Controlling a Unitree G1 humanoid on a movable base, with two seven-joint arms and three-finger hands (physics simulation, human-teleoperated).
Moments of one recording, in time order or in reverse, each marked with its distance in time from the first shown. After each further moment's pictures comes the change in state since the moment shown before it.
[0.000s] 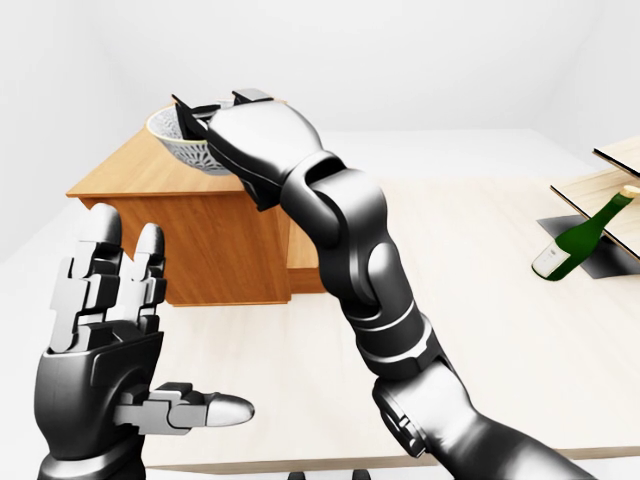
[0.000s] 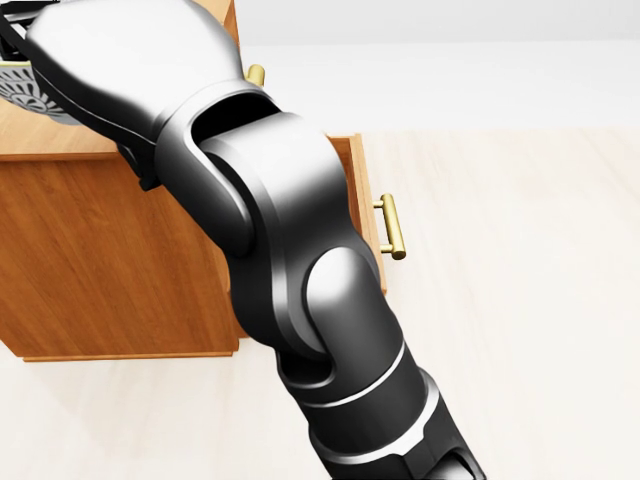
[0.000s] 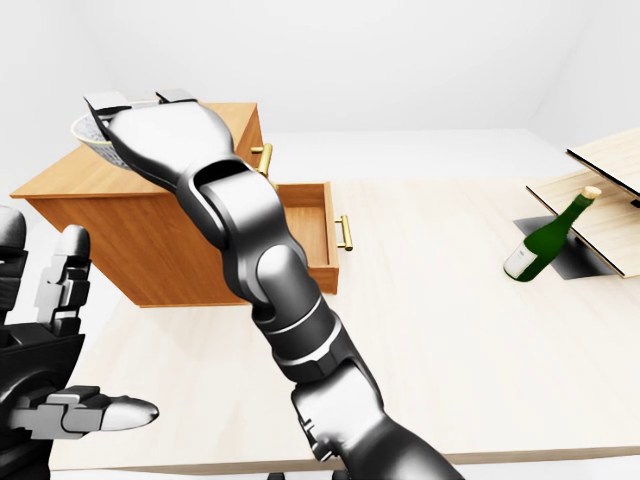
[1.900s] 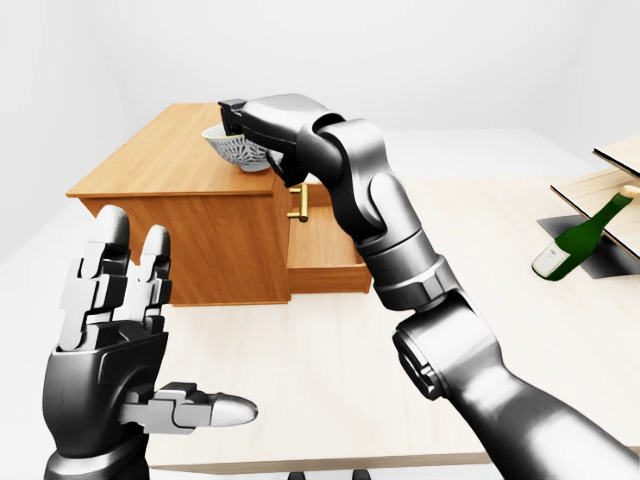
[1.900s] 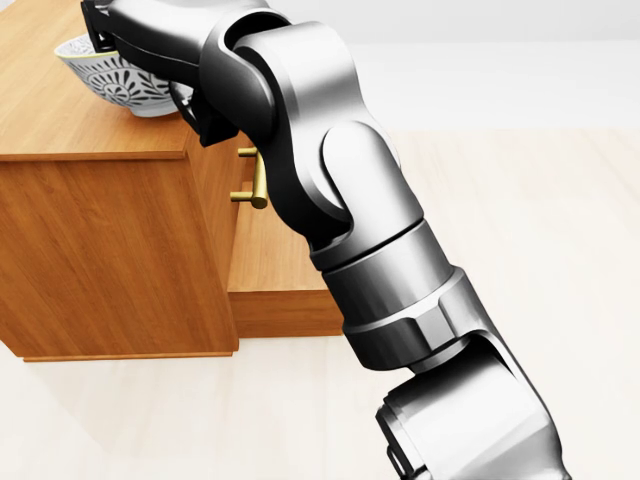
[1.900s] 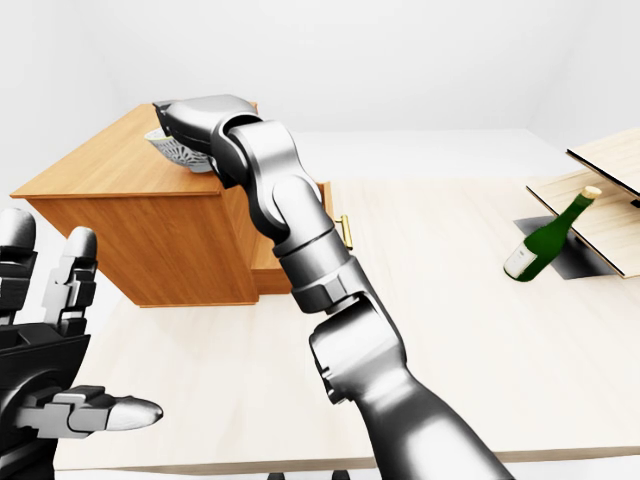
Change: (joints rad) left arm 0.008 0.002 -0.020 0.005 0.011 0.000 0.003; right arm -0.264 -0.171 -0.085 0.463 0.128 -0.061 -0.001
